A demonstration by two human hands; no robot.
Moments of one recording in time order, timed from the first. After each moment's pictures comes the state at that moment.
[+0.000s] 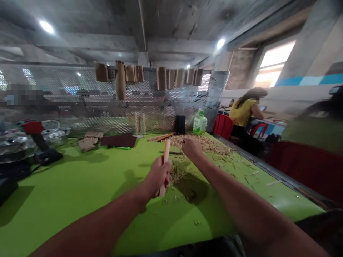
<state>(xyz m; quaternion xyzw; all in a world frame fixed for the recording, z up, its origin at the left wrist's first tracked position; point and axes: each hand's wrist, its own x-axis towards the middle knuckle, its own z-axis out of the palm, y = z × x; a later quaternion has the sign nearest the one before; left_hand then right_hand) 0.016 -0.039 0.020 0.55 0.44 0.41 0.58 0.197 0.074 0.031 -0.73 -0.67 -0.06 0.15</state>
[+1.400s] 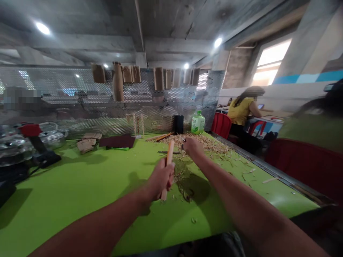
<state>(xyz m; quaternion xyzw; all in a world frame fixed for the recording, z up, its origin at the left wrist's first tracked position) 0.027 -0.047 0.014 0.57 0.42 0.39 0.60 0.211 0.075 0.034 -0.75 -0.63 -0.06 0.19</state>
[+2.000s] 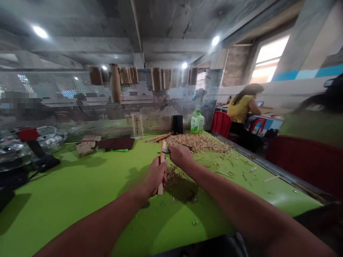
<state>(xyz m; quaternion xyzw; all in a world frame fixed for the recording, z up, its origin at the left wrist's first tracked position) 0.016 -0.020 0.011 0.56 0.50 0.39 0.53 0.158 0.048 0.021 -0.62 -0.76 -0.13 0.15</state>
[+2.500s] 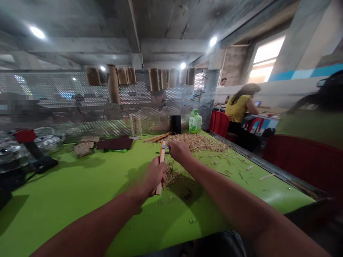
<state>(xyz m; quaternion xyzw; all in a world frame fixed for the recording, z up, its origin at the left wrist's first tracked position) 0.020 -0.027 0.025 0.56 0.50 0.39 0.53 0.165 0.058 0.027 -0.62 -0.75 -0.14 0.17</state>
